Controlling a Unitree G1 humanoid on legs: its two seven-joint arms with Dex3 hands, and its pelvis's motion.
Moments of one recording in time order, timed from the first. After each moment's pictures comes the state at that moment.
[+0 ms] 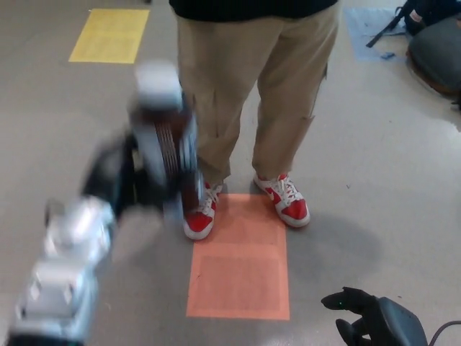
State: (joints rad) left_arm -0.45 0.21 0.04 0.06 -0.12 0.29 -0.07; right_arm -0.33 -0.19 0.38 1.25 -0.54 -0.49 -0.65
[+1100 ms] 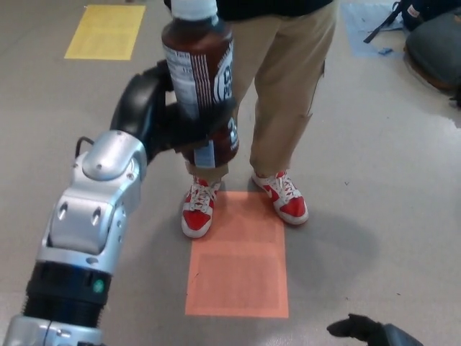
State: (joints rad) left_arm -0.60 0.17 -0.03 0.20 -0.12 0.43 -0.08; right_arm -0.24 -0.19 0.39 1.26 -0.55 -0.50 -0.65
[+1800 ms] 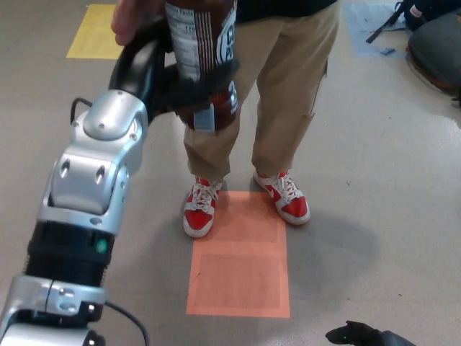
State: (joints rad) left_arm -0.78 0.18 -0.01 0.29 -0.08 0.47 -0.05; right_arm -0.23 -0.20 0.42 1.26 -0.56 -0.50 -0.69
